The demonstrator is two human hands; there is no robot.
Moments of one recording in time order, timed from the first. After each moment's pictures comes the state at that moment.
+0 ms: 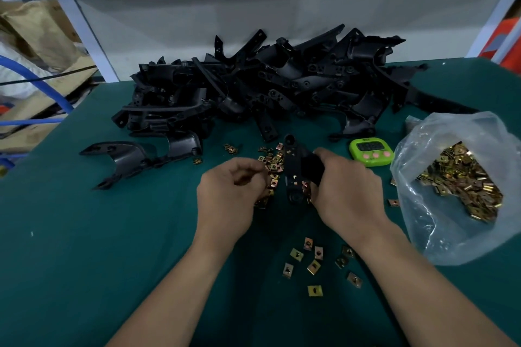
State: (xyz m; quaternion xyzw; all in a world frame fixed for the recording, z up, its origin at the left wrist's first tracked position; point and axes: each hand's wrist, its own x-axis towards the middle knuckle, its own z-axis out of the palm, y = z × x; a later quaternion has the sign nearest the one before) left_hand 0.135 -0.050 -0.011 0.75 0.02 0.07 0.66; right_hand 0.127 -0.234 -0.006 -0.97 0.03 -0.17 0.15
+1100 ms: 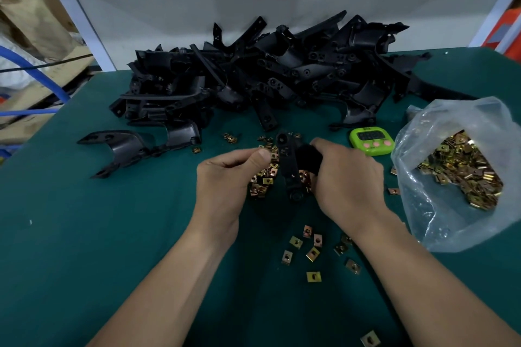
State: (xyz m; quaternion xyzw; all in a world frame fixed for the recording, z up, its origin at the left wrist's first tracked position) left_hand 0.125 -0.054 0.005 0.62 0.02 0.03 0.78; right_hand 0.124 -0.230 -0.002 -0.98 0.03 -0.18 0.12
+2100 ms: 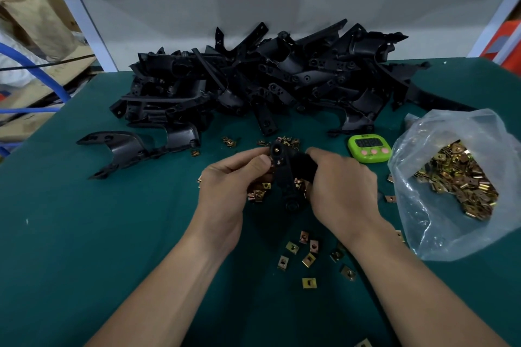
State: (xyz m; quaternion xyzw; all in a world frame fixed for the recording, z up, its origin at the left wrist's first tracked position) left_hand 0.122 -0.058 0.005 0.58 0.04 -0.03 0.81; right_hand 0.121 -0.226 0.003 -0.98 0.03 -0.16 0.11
